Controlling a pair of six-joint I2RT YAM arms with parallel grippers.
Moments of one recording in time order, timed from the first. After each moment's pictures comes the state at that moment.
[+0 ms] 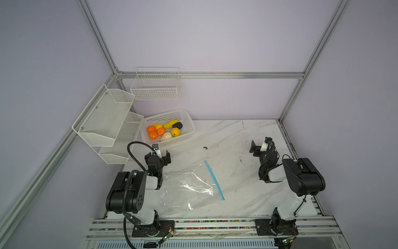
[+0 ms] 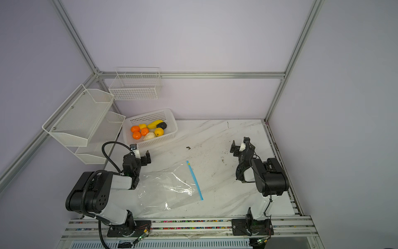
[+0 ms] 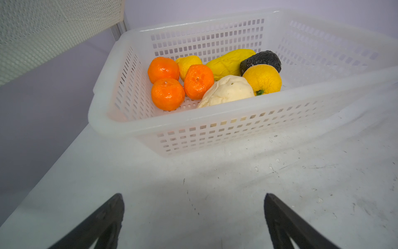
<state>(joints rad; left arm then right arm) 0.00 1.58 0.38 0.90 -0.21 0.01 0.08 1.78 0.48 1.20 0.13 0.07</state>
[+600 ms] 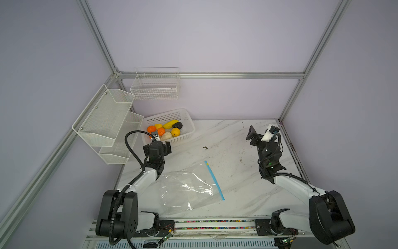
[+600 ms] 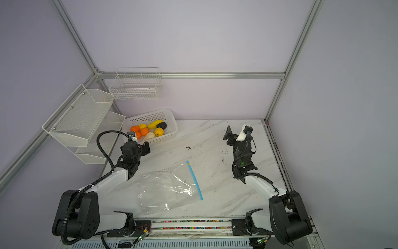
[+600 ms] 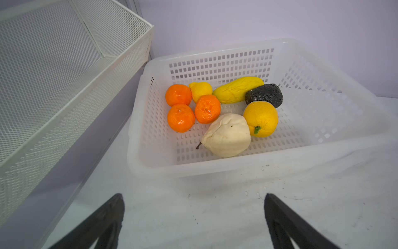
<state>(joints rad) -0.10 1.33 0.75 0.14 -0.40 -0.14 0.34 1.26 0.64 0.70 0.33 0.34</state>
